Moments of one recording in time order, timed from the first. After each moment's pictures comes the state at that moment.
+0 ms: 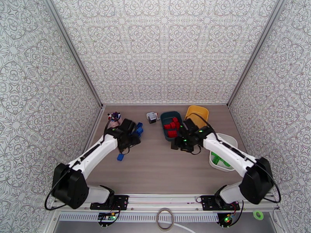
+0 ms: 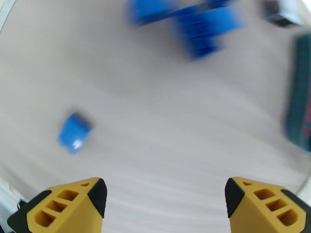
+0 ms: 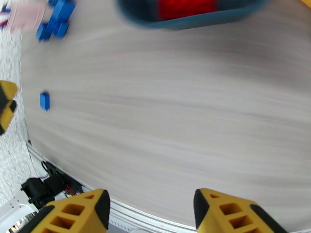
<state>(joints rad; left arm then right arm) -0.33 1.36 1.00 -0.91 -0.11 -0.88 0.64 1.51 1.23 -0.87 -0.27 0.70</state>
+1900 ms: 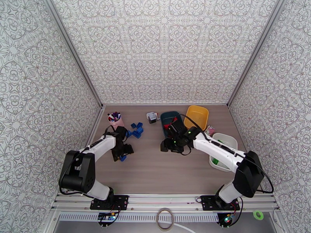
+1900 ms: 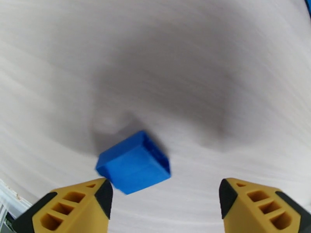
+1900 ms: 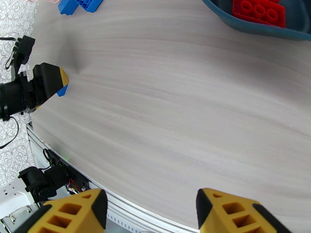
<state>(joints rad) -0.16 1.53 0.91 -0.87 0.02 -0.62 0.75 1.57 1.29 -0.84 -0.26 0.72</state>
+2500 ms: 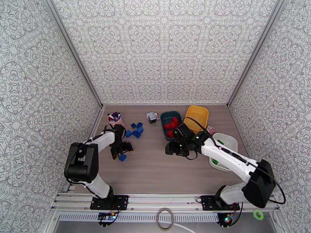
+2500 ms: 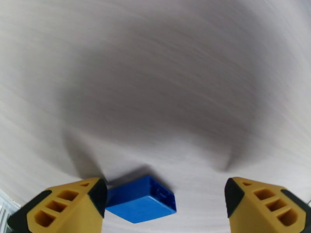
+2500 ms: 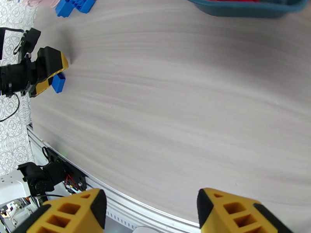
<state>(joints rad) -0.09 1.68 0.97 -0.82 0.10 -0.55 0.73 1.40 1.14 -0.84 -0.24 0.76</state>
